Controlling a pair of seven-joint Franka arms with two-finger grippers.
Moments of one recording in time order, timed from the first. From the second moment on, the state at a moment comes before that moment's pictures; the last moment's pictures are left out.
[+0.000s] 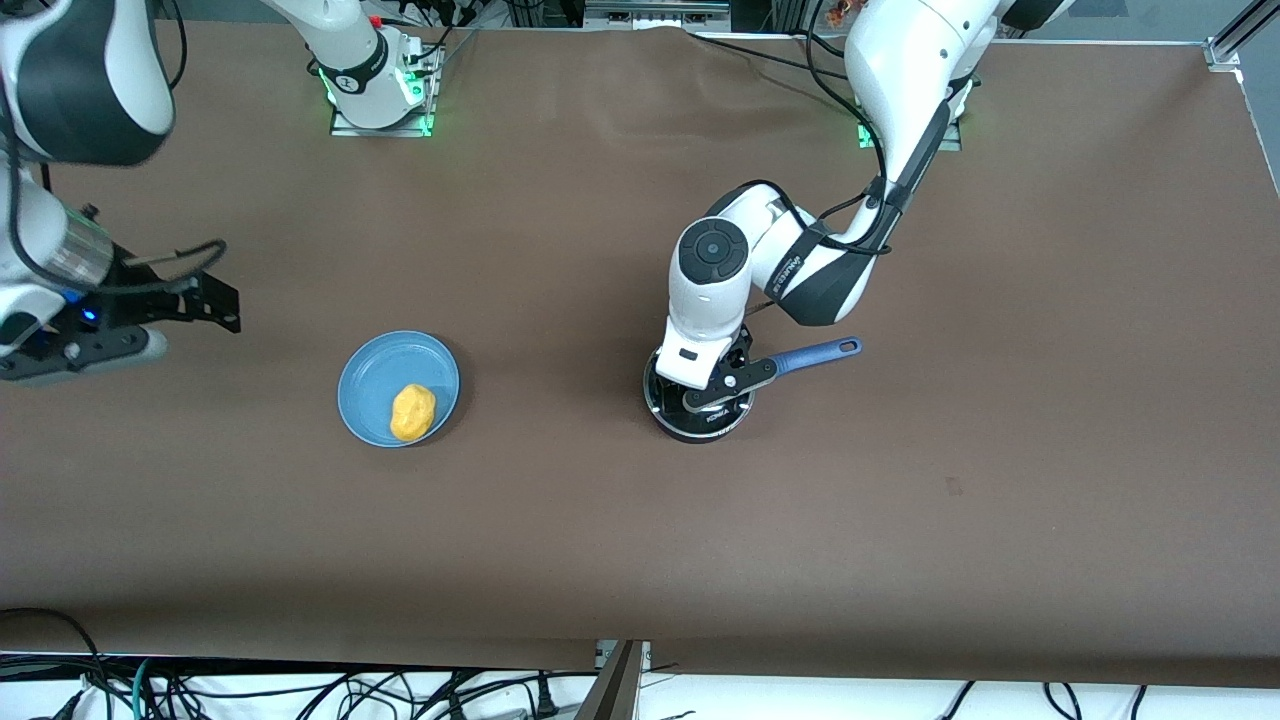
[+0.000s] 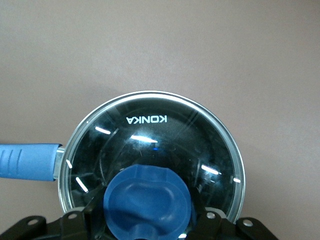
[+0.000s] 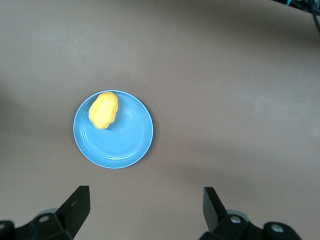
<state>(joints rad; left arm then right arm) -0.52 0.69 -0.16 -1.44 0.17 2.15 -1.16 0.20 0.23 -0.15 -1.54 0.00 1.76 -0.20</state>
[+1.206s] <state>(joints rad) -0.08 0.41 0.23 -1.79 -0.10 2.18 0.34 0.34 0.68 -0.13 -1.54 0.16 2.11 -0.06</state>
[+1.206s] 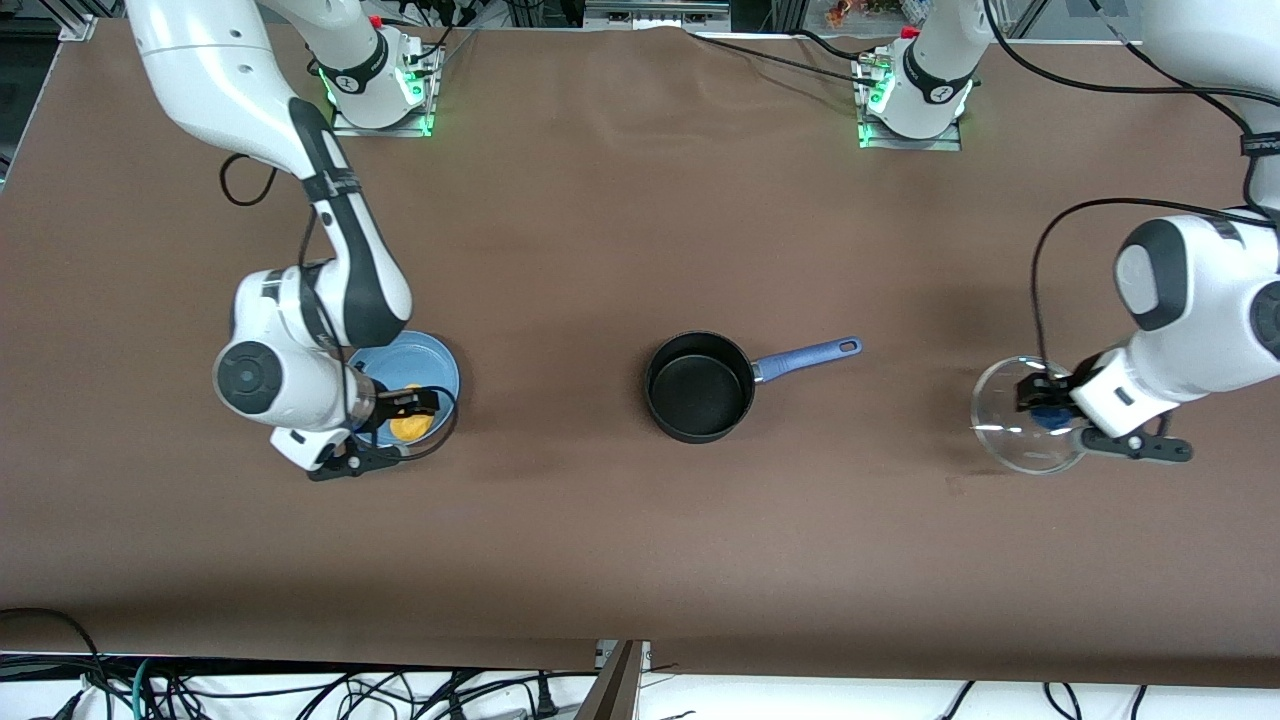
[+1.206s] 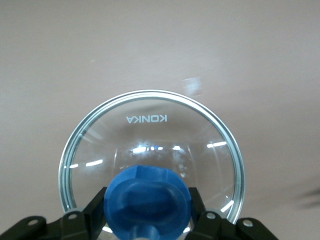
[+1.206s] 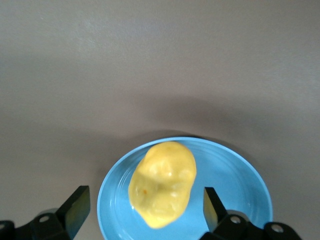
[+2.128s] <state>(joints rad) -0.01 0.52 0.28 -1.86 -0.27 2.34 0.59 0.33 0.72 -0.13 -1.59 0.19 2.17 -0.01</state>
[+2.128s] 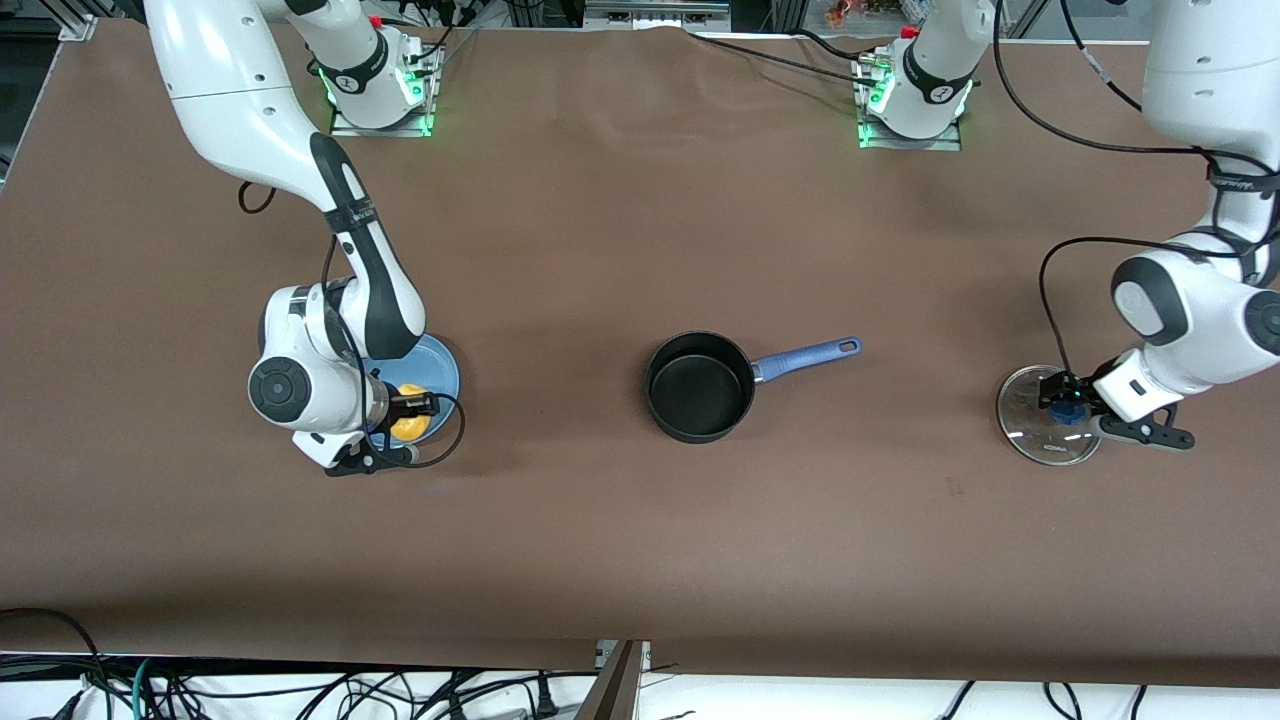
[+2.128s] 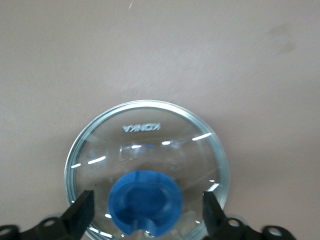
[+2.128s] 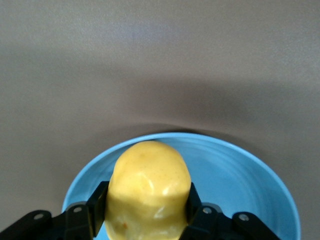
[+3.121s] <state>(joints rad) -0.03 0.20 0.09 -1.40 -0.08 1.49 0.01 0.57 0.79 0.15 -1.36 0.51 2.49 0.97</state>
